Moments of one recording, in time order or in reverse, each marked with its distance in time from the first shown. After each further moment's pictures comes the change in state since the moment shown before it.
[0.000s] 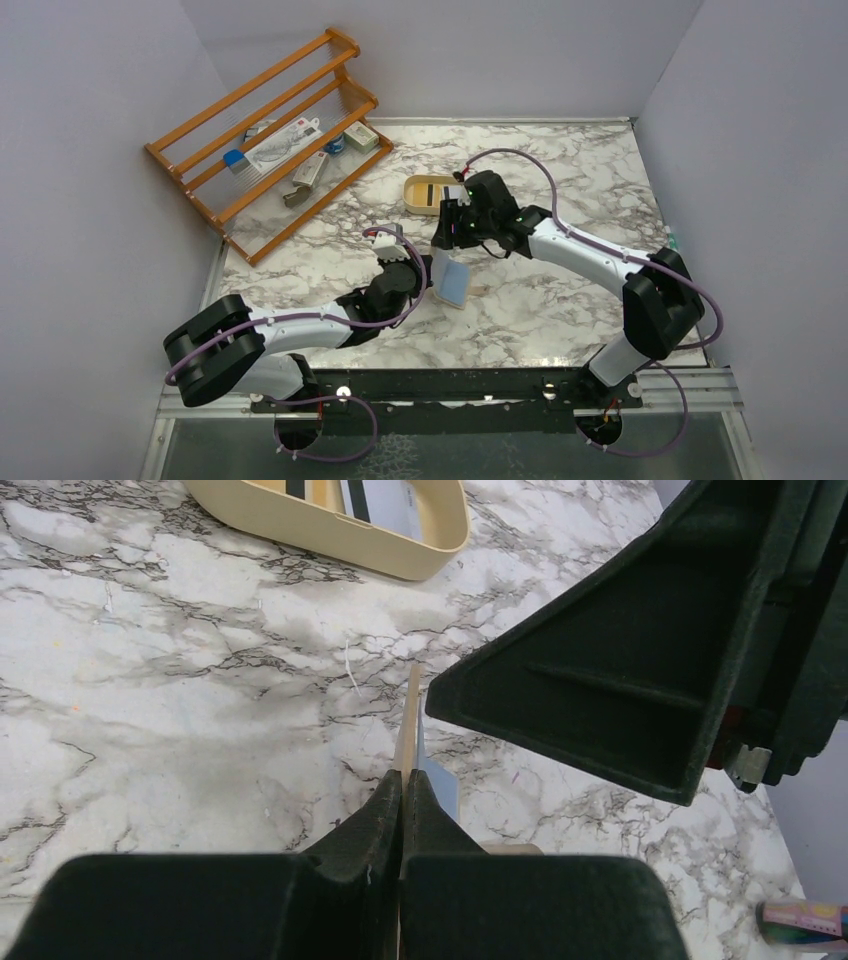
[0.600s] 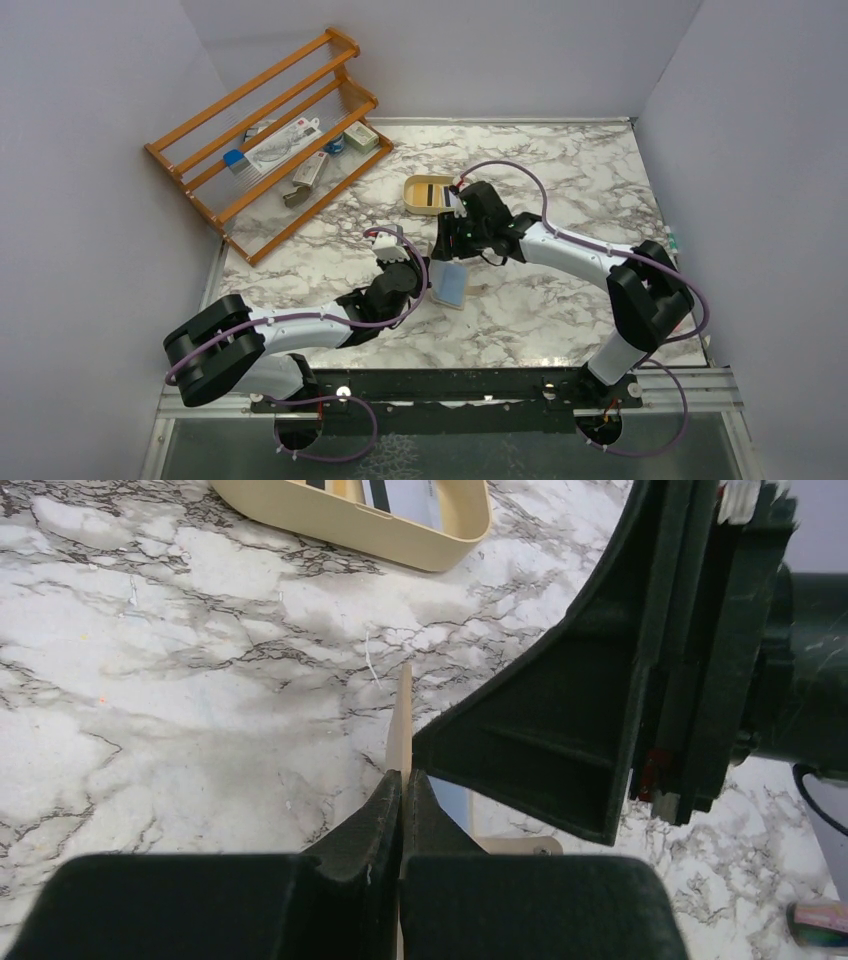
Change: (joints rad) left arm 0.000 0.000 0.000 -0.032 -0.012 0.000; right arm 0.005 0.056 -0.046 0.035 -0.022 -0.005
